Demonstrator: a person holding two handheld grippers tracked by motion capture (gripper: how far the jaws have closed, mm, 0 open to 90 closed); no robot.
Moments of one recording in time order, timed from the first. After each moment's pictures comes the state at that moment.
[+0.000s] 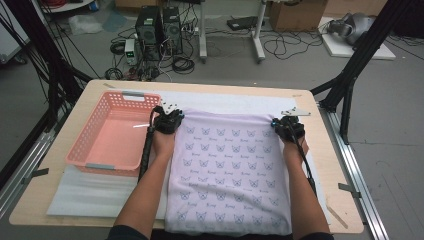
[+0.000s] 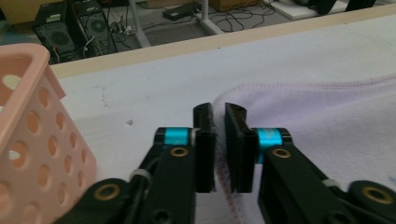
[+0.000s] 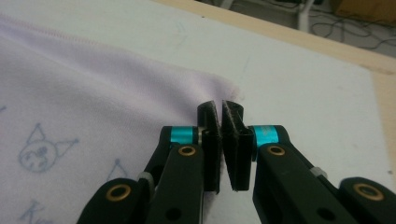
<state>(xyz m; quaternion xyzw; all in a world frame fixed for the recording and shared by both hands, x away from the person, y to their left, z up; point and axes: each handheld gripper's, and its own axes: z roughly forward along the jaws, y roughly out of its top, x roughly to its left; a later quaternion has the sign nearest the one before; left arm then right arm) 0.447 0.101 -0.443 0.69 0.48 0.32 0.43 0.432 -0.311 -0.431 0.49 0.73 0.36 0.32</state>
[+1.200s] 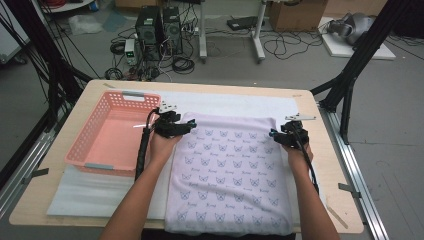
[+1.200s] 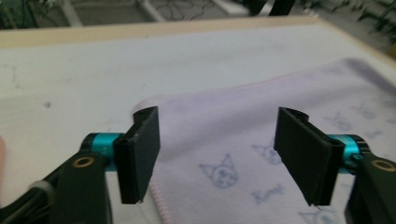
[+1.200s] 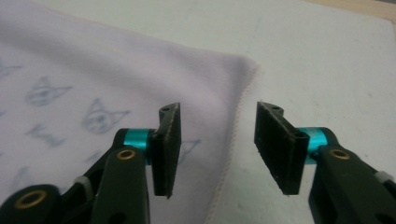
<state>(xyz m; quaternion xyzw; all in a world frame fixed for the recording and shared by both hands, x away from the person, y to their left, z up) 0.415 0.102 -0.417 0.71 0.45 0.19 0.51 0.407 -0.323 -0.427 0.50 0.75 0.36 0.25</state>
